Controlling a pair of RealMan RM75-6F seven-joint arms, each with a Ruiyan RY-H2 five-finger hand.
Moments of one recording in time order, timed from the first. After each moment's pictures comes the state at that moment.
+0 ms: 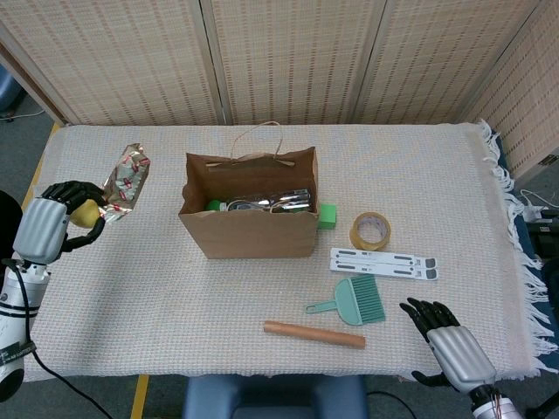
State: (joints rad) left arm -0.51 -1.12 -0.23 -1.46 1.46 1.37 -0.20; right arm 0.10 -0.86 -0.16 -2.23 -1.53 1.19 -0.33
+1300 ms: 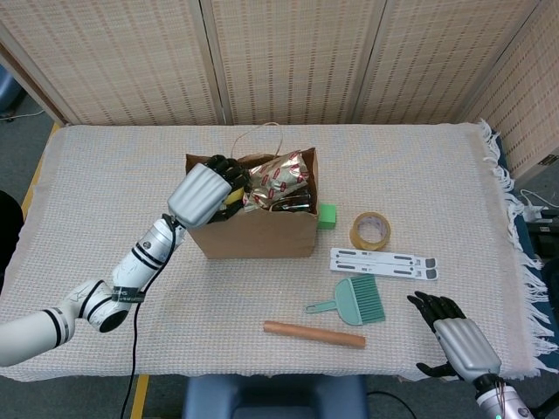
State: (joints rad) left arm -0.97 -1.38 -0.31 -1.37 1.48 1.05 0.09; right arm 0.15 -0.84 -0.12 -2.23 -1.42 1.15 -0.27
